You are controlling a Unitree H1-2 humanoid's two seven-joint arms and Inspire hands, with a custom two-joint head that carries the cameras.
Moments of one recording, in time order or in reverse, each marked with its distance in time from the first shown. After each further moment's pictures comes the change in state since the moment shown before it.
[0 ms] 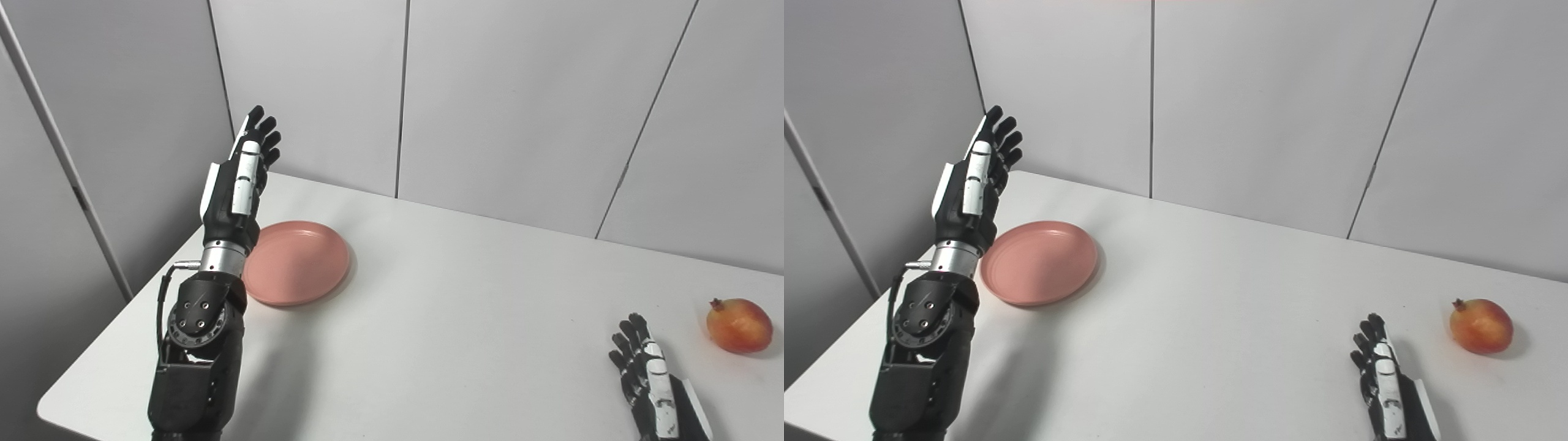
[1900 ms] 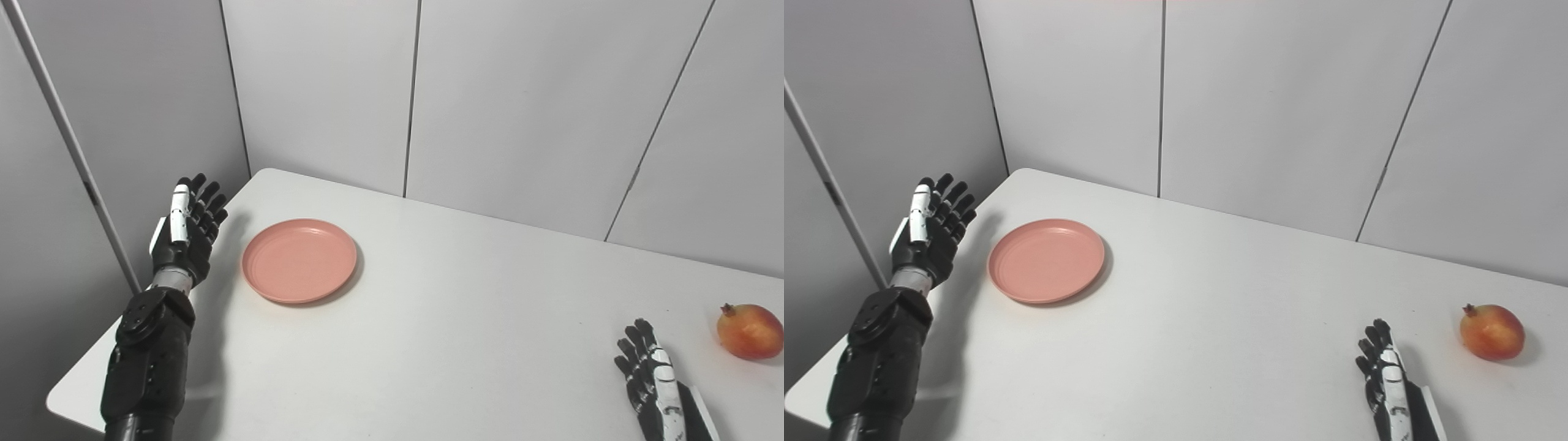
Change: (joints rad) left arm 0.009 0.121 0.180 0.401 -0.332 0.047 -0.060; right arm 0.010 -0.016 0.008 -0.012 0.013 0.007 0.004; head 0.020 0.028
